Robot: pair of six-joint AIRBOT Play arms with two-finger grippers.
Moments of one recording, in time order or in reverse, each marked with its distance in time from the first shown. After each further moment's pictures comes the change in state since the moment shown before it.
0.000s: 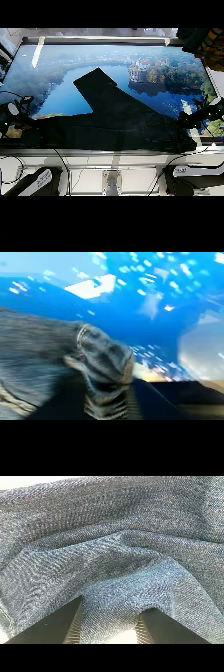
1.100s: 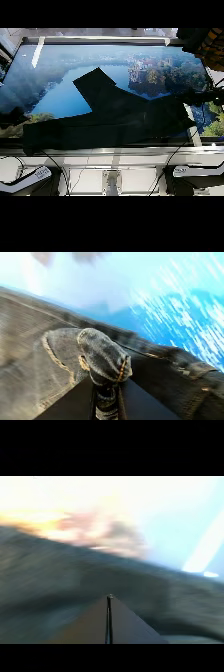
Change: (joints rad) left arm 0.408 -0.148 0.204 -0.505 -0.085 0.066; right arm 0.026 0.005 0.252 0.378 -0.082 -0.090
